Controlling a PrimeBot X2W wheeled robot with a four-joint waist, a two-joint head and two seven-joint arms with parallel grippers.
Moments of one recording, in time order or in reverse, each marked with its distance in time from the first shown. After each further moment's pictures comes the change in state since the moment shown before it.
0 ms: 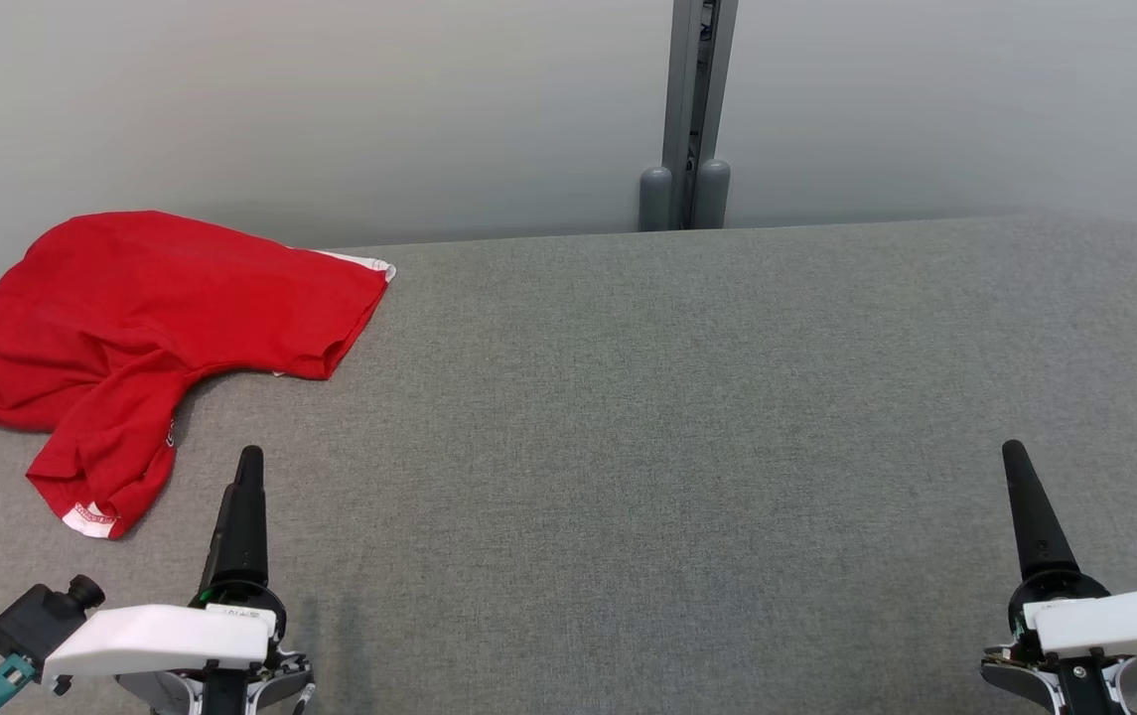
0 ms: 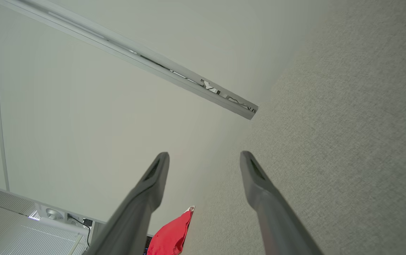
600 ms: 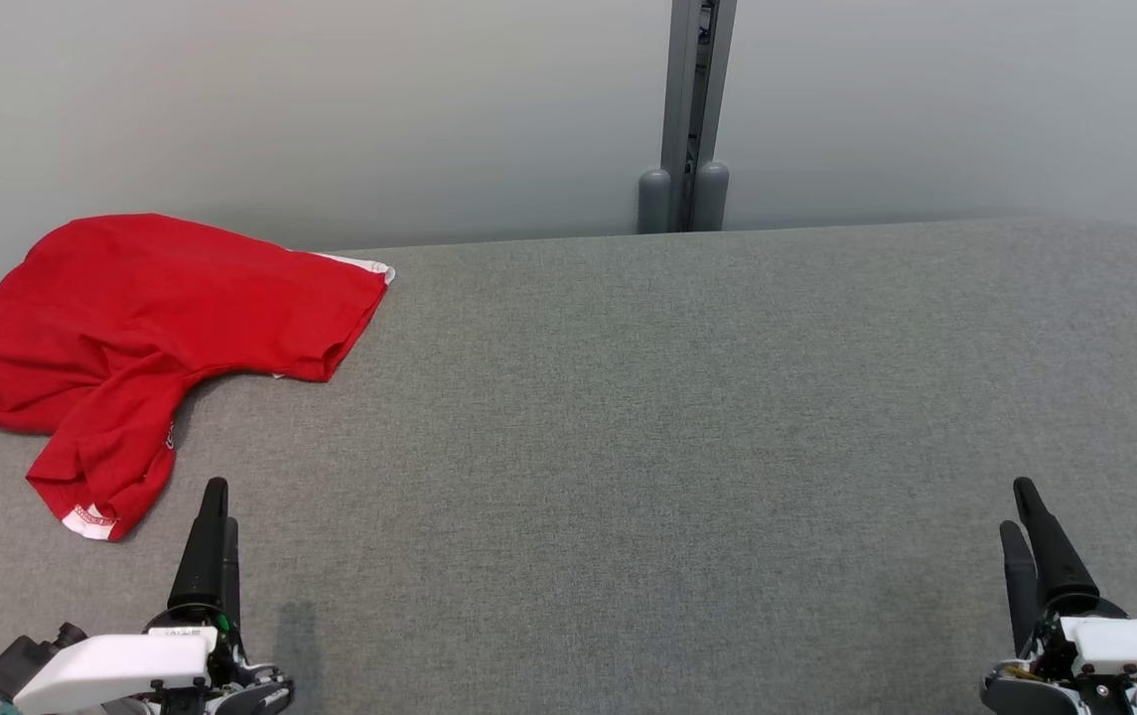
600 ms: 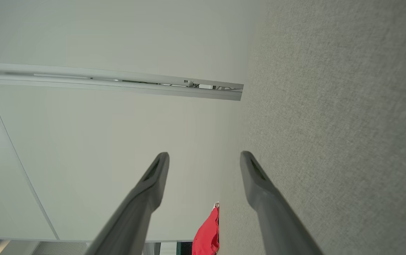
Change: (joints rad) left arm -0.008 -0.005 0.061 0.122 -0.302 -0.074 0.067; right arm -0.001 0.005 -0.029 0.098 0.309 0.000 0.068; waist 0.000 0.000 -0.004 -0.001
